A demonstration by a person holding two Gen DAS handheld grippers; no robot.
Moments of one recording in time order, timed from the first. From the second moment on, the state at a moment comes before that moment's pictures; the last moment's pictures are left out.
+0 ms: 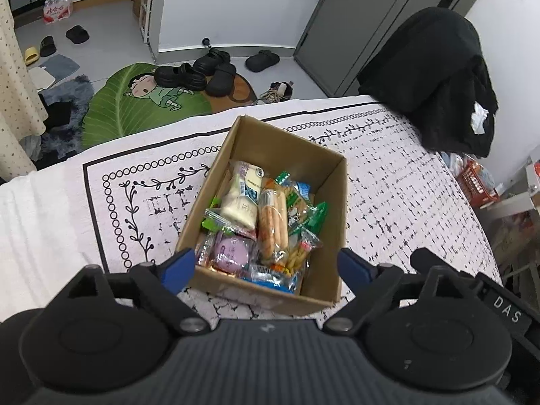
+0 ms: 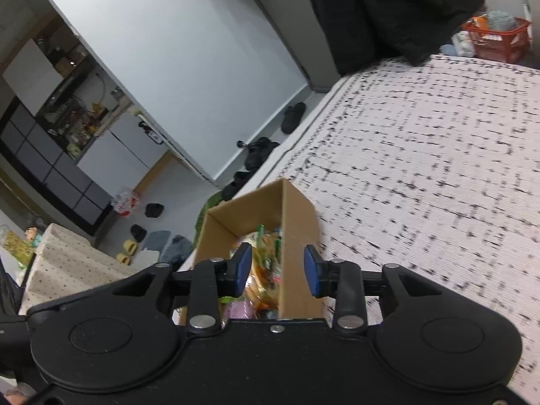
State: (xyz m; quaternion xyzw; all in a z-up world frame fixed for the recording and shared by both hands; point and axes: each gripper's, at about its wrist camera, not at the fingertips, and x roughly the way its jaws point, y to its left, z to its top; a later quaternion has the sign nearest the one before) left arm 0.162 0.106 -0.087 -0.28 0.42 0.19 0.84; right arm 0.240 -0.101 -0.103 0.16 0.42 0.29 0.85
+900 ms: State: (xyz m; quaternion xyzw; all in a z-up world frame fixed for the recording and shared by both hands) left arm 0.080 0.072 -0.033 -0.23 0.39 0.12 0.88; right arm 0.139 -0.134 -0.032 0.08 0.37 0.24 0.89
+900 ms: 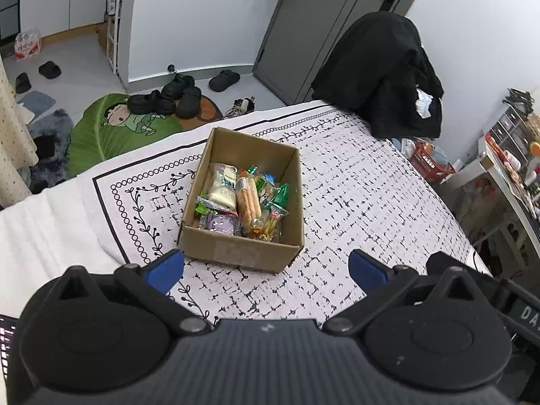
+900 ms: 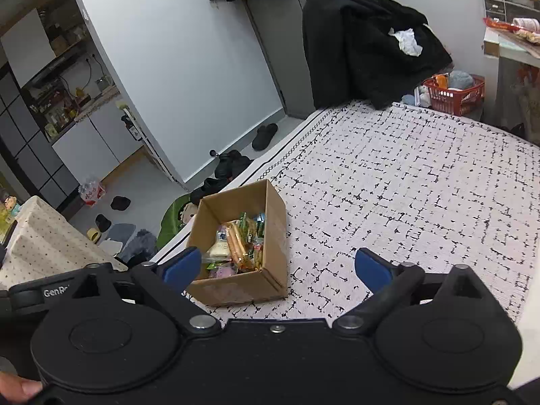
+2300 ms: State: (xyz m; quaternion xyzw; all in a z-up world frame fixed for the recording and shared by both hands) left arm -0.056 0.090 0.019 -0.08 0.36 0.07 0.93; right arm 0.014 -0.179 0.002 0.03 0.33 0.21 0.92
